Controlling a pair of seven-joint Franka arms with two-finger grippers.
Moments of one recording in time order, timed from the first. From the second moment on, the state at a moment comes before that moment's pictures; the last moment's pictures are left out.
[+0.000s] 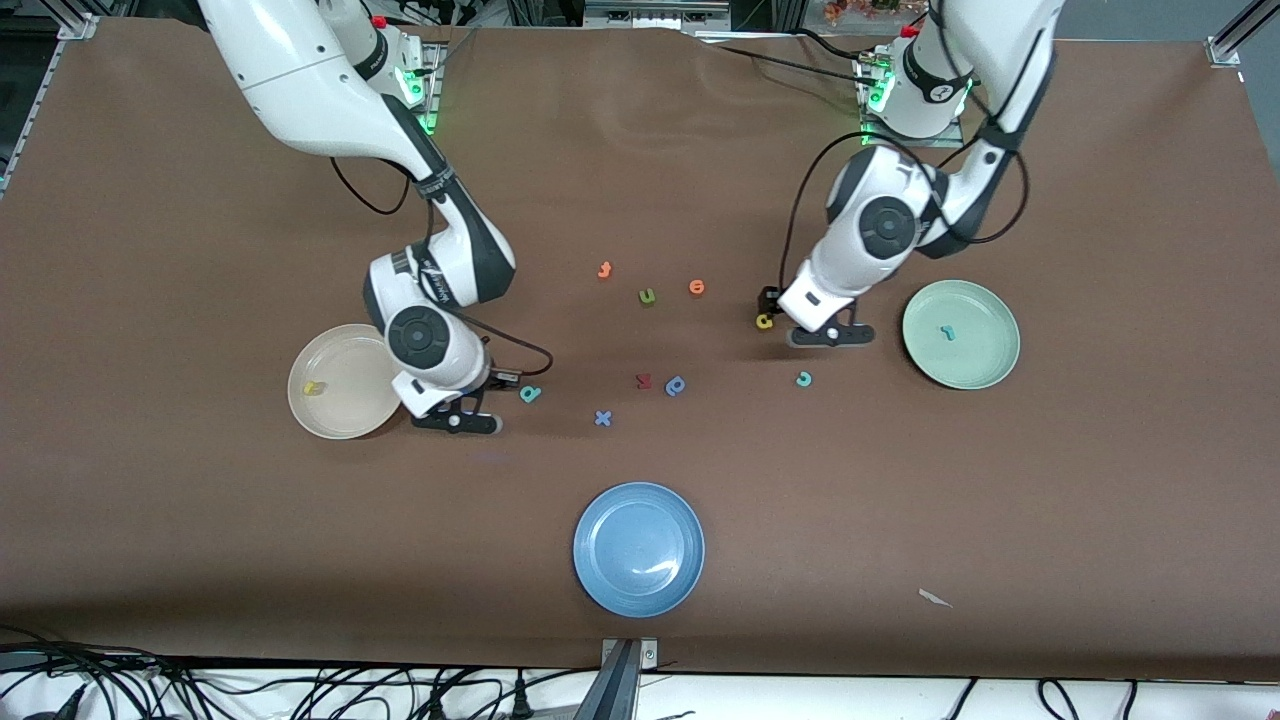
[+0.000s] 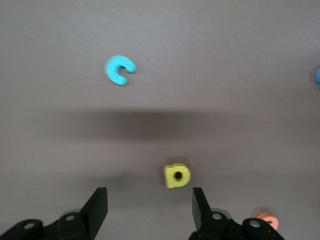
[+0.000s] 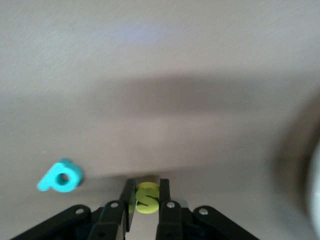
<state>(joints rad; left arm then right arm) -0.32 0.37 -0.20 -2.22 -0.16 2.53 -0.46 0.40 0.68 0.02 -1.67 -0.01 2.22 0.49</state>
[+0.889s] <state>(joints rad) -0.37 0.46 -0.19 -2.20 -0.16 2.61 -0.49 0.31 0.59 -0.26 -1.73 -0.01 2.03 -0.07</state>
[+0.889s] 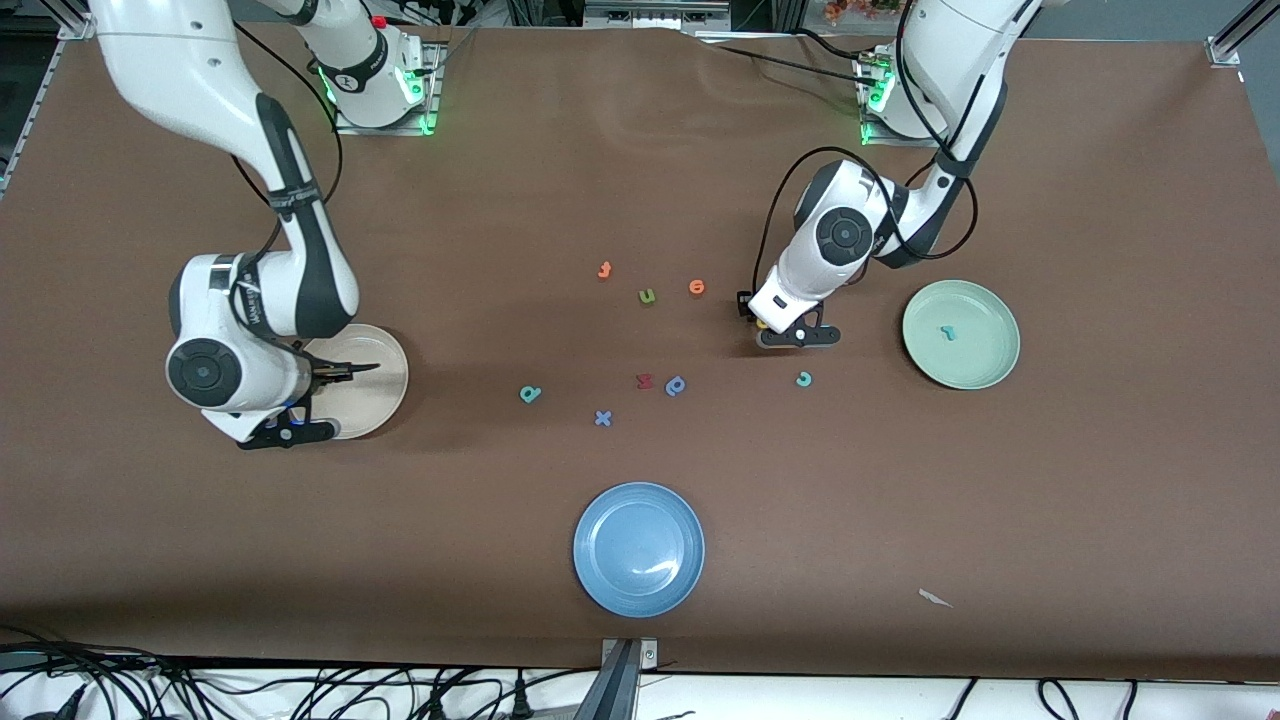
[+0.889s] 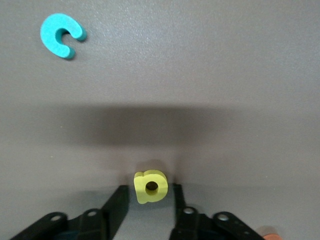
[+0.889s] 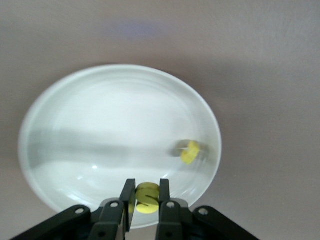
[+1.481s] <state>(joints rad) -0.36 0.45 -0.17 -2.19 -0.11 2.59 -0.49 0.31 0.61 -0.25 -1.78 -0.01 2.11 -0.09</state>
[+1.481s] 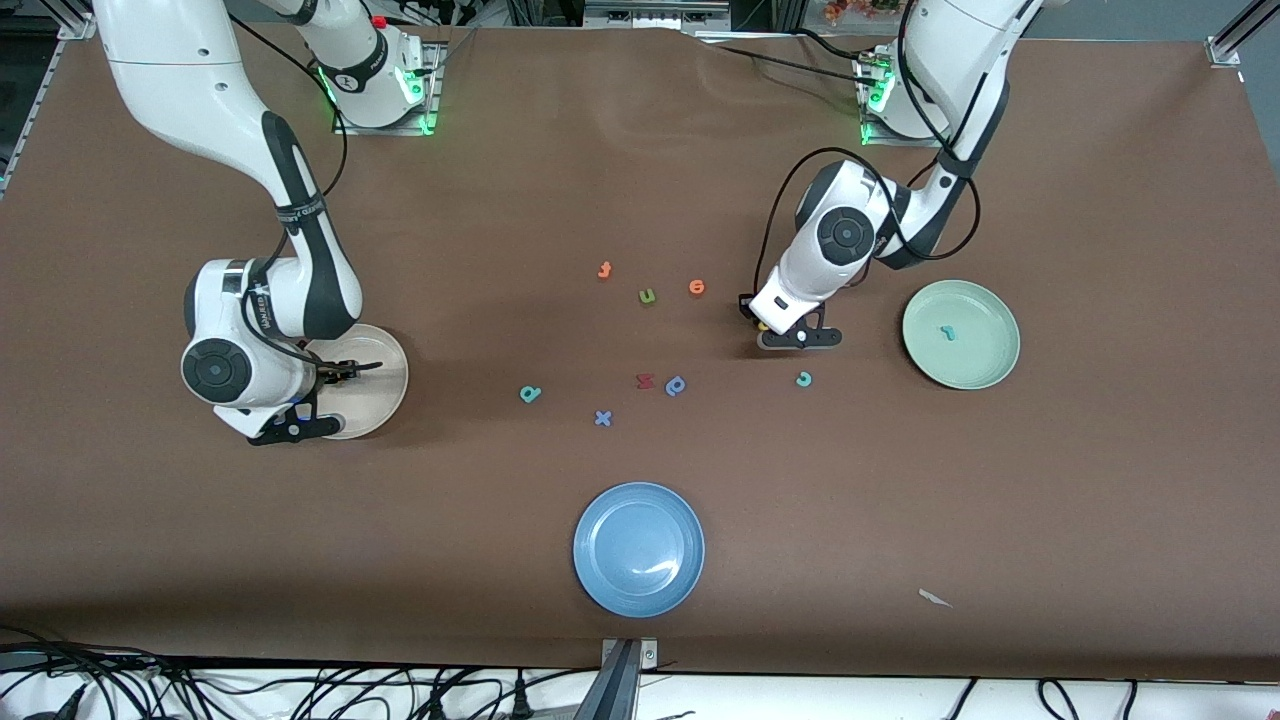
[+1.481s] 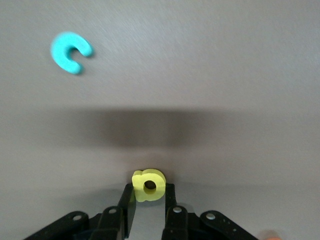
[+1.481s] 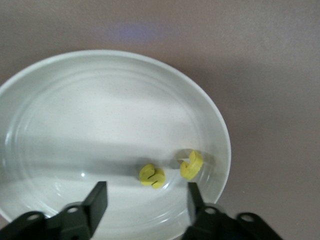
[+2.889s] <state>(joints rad) 0.07 0.24 -0.03 -2.26 0.02 2.28 0.28 0.51 0.72 -0.04 -1.65 0.10 2.40 0.58</state>
